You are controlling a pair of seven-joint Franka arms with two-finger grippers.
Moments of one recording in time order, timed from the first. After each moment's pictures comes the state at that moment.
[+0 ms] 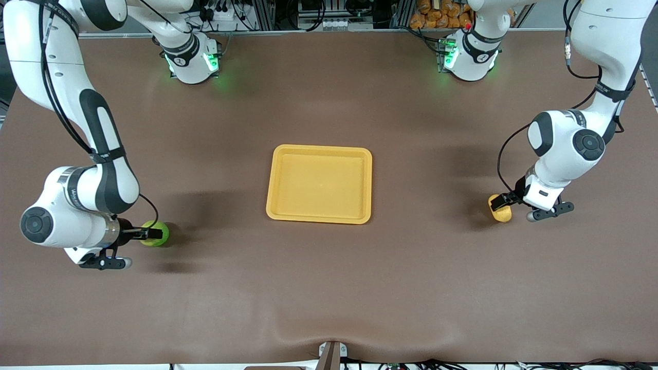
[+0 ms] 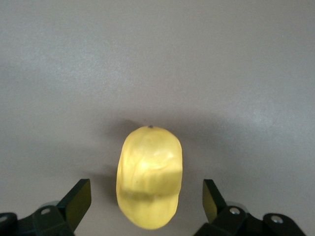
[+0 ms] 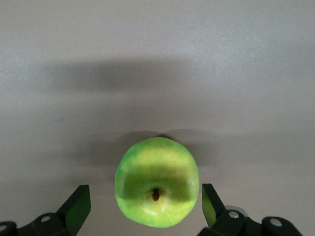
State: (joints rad) left arm 0.21 0.37 -0.17 -2.22 0.05 2.71 -0.27; right arm -0.04 0.67 -0.01 -1.56 0.06 2.10 -0.05
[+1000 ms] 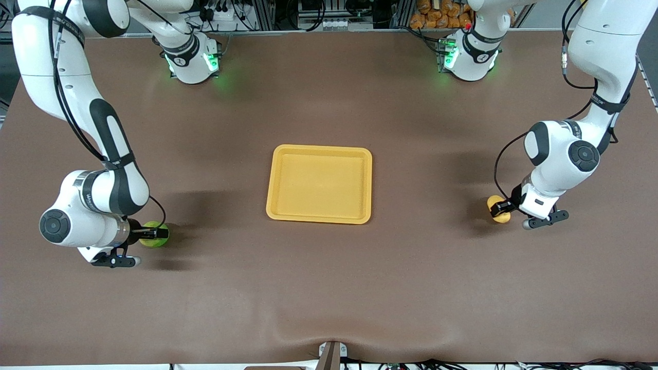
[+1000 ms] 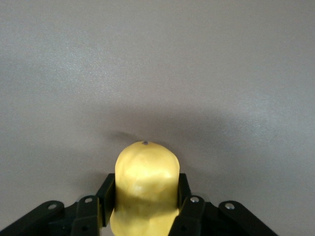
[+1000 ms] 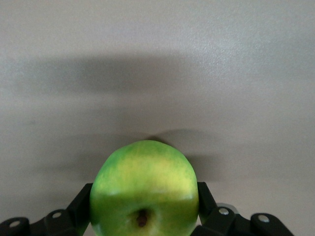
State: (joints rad) left arm 0.21 0.44 -0.18 -2.17 0.05 2.72 -0.27; right arm -0.04 0.71 -0.02 -1.59 0.06 2.17 -0.05
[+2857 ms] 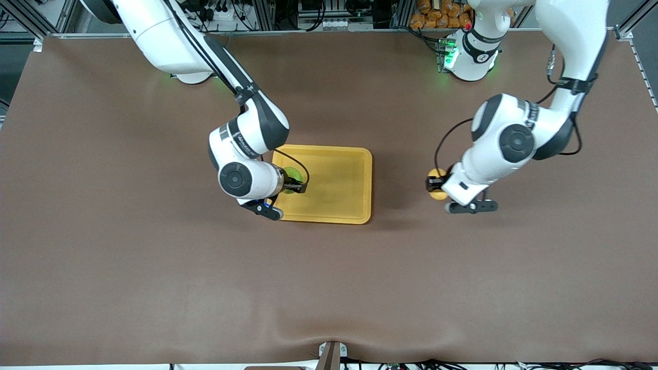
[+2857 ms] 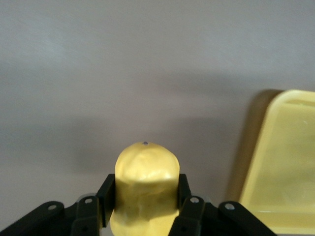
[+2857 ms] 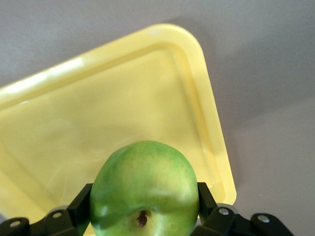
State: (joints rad) left arm 0.08 0.33 -0.48 -1.96 0.05 2.22 -0.49; right arm 0.48 0.64 0.08 -1.57 0.29 1.97 0.81
